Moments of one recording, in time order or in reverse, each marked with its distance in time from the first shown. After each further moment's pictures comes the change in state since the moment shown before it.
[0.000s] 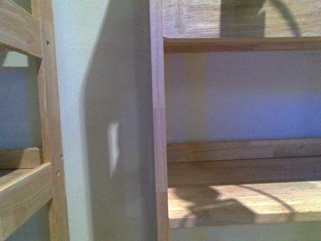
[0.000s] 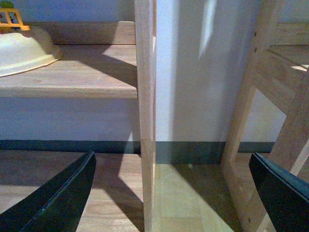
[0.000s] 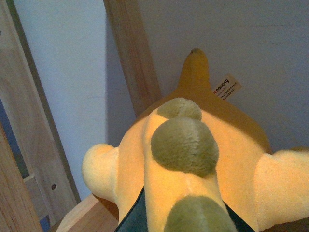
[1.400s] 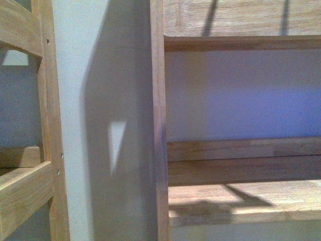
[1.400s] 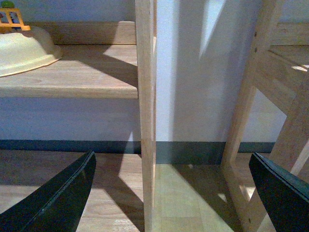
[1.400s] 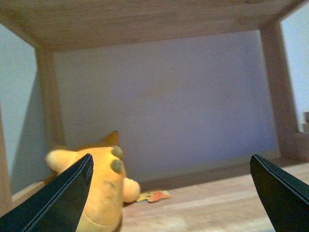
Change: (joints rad) left arm 0.000 0.000 0.000 0.000 0.000 0.000; right arm 0.072 -0.904 -0.915 0.244 0.575 -0.431
